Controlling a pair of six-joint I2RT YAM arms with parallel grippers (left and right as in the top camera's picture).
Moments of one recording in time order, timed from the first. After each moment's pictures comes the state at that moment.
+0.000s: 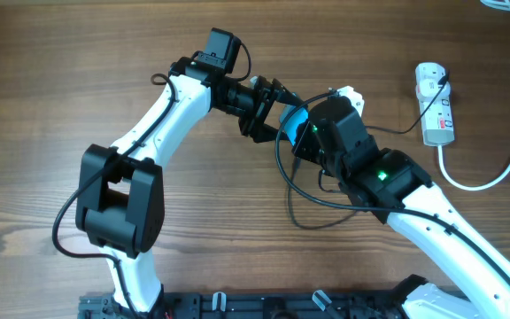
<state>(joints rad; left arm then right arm) -0.37 1.99 1.56 -0.80 1.12 -1.12 0.62 1.29 1.07 -0.60 0.15 0.89</state>
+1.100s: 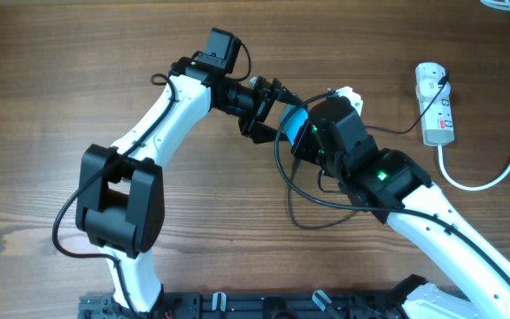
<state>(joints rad) -0.37 1.99 1.56 -0.80 1.11 -1.13 0.62 1.29 1.07 -0.60 0.13 0.90</state>
